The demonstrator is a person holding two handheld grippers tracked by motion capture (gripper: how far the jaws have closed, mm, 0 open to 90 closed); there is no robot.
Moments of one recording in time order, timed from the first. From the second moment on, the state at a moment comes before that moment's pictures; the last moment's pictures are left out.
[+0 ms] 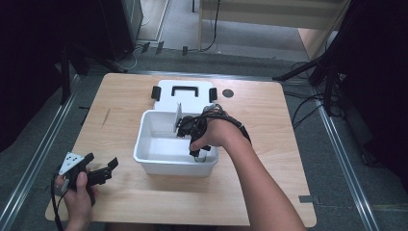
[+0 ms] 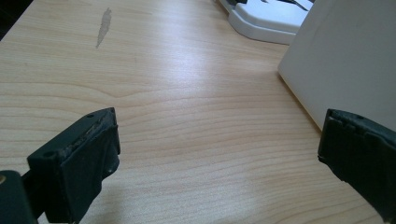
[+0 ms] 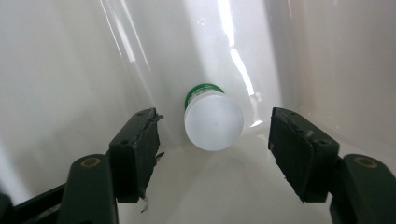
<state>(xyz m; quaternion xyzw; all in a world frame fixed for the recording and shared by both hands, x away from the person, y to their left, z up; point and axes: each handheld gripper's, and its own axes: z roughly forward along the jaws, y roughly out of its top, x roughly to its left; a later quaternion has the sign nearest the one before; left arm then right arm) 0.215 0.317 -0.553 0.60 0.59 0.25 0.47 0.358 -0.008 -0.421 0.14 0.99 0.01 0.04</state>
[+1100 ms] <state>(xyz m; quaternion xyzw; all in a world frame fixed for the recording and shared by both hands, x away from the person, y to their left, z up) 0.215 0.316 -0.553 0.61 0.59 0.25 0.47 0.331 -0.131 -0.360 0.24 0.96 0.10 0.09</state>
